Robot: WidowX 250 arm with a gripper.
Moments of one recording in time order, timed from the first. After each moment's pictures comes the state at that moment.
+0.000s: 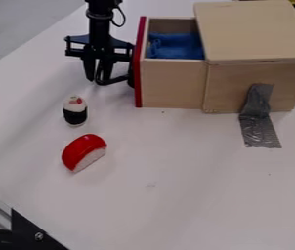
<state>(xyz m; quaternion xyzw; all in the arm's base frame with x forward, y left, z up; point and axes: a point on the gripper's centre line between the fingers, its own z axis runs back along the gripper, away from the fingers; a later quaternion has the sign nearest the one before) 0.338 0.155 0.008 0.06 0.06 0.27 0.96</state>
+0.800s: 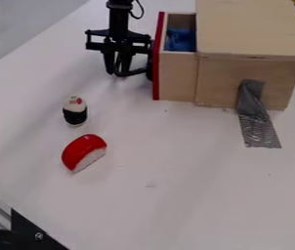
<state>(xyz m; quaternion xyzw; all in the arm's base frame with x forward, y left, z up) 0.373 0.144 0.006 0.03 0.09 0.32 0.94</state>
